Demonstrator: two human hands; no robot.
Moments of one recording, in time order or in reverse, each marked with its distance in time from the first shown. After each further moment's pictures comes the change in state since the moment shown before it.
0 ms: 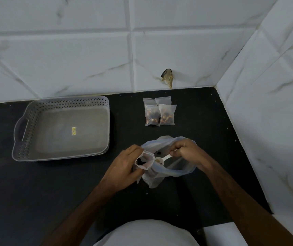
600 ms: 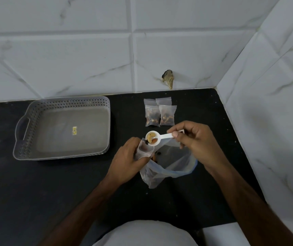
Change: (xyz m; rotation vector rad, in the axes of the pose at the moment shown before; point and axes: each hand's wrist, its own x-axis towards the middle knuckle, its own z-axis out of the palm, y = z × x) left_hand 0.016 0.021 -0.002 -0.200 0.188 -0.231; right_hand -0.074 -0.056 -0.014 0.179 0.305 -0.456
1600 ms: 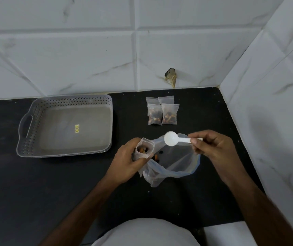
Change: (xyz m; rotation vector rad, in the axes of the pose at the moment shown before) left_hand -0.005 0.004 -0.008 -0.147 -0.042 0.067; right_hand -0.024 0.032 -0.018 0.272 0.132 0.083
